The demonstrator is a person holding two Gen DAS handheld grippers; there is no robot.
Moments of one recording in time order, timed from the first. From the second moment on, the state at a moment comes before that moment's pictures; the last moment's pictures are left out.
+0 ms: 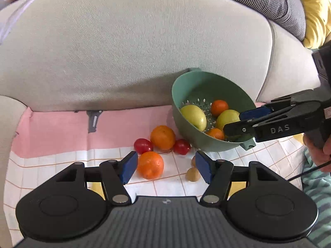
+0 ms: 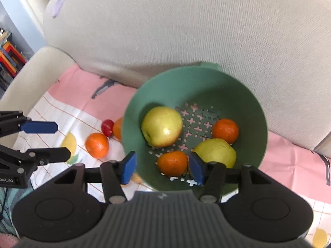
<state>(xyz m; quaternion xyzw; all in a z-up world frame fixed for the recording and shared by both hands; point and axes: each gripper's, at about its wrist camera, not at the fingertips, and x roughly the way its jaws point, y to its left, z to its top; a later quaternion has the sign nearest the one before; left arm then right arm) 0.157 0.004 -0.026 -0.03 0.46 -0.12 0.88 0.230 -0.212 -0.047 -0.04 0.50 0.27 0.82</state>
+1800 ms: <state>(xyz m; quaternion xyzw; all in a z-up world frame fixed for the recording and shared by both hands) 0.131 -0.049 -0.126 0.04 0.39 -0.19 0.90 0.130 -0.206 -0.129 0.01 0.39 0.15 0.91</state>
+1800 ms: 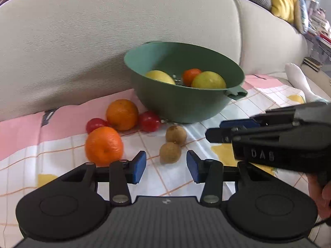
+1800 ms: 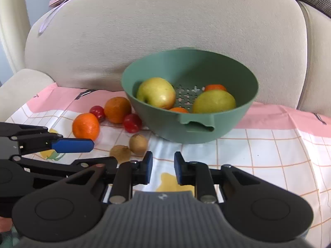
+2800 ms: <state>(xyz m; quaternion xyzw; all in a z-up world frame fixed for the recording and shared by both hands) 0.125 -0.014 -0.115 -0.02 0.42 -0.15 0.90 0.130 -0.166 -0.133 -0.06 0.34 0.21 0.91</state>
